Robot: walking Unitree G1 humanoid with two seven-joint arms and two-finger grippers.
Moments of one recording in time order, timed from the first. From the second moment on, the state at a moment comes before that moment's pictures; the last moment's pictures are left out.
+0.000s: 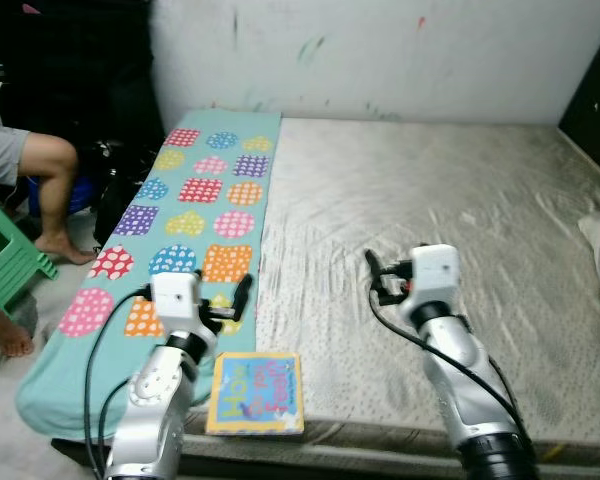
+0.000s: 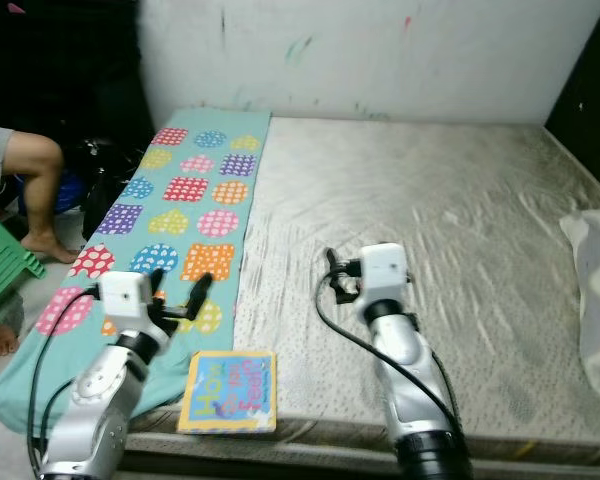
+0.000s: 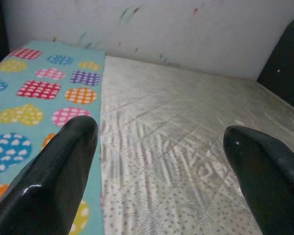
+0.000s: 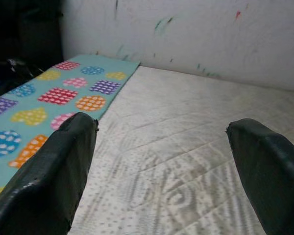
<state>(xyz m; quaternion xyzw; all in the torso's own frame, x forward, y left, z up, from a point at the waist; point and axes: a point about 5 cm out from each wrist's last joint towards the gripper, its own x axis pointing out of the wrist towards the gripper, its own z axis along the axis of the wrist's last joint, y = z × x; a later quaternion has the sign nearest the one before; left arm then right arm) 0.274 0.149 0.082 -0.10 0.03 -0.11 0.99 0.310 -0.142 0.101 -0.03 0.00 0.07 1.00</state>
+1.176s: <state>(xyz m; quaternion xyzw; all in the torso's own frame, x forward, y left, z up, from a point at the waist) 0.277 0.148 0.083 -0.10 0.03 -0.11 0.99 0.310 -0.144 0.101 -0.03 0.00 0.07 1.00</state>
